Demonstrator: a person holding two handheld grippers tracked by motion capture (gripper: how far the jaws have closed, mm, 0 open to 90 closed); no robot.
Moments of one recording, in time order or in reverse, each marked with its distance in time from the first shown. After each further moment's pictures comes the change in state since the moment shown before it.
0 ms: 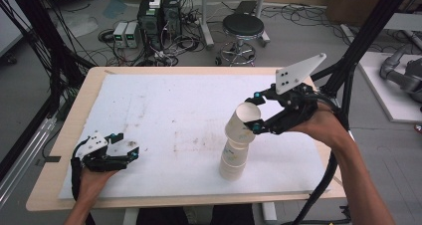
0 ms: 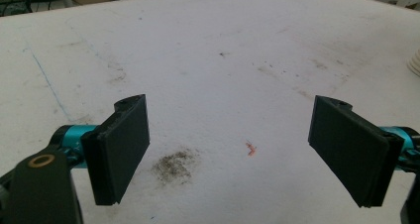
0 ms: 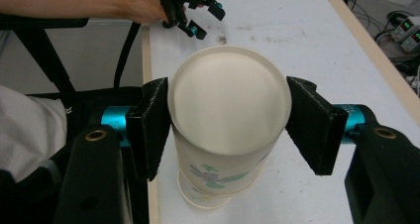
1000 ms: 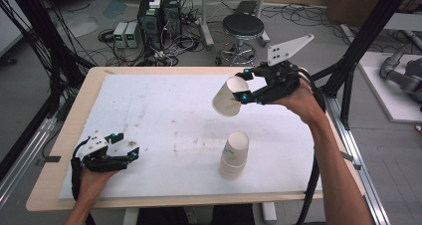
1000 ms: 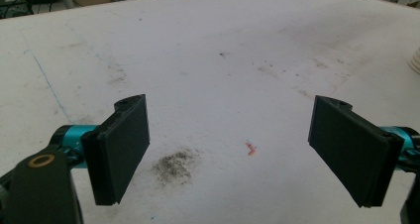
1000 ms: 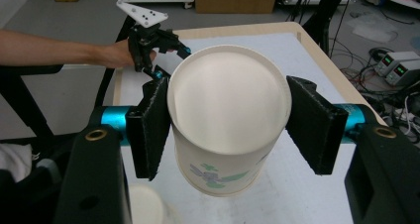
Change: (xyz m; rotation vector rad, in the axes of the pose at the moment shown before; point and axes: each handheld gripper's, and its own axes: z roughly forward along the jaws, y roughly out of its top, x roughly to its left) left arm -0.001 0.000 0.000 0.001 0.002 0.006; right arm -0.067 -0.001 0.026 -0.168 -0.004 0.036
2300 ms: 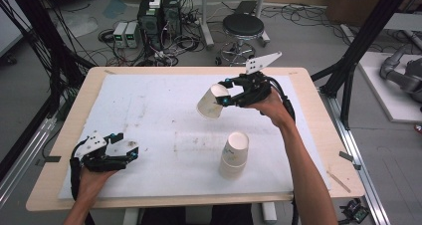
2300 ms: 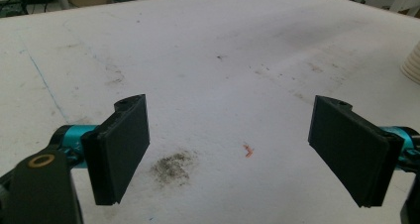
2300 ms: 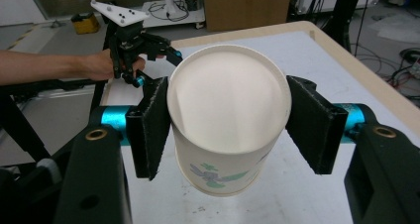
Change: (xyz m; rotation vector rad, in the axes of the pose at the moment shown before) left arm 0.002 0.000 -0.001 -0.013 -0.018 -0.016; right arm -0.043 -0.056 0.076 -0.079 0.091 0.105
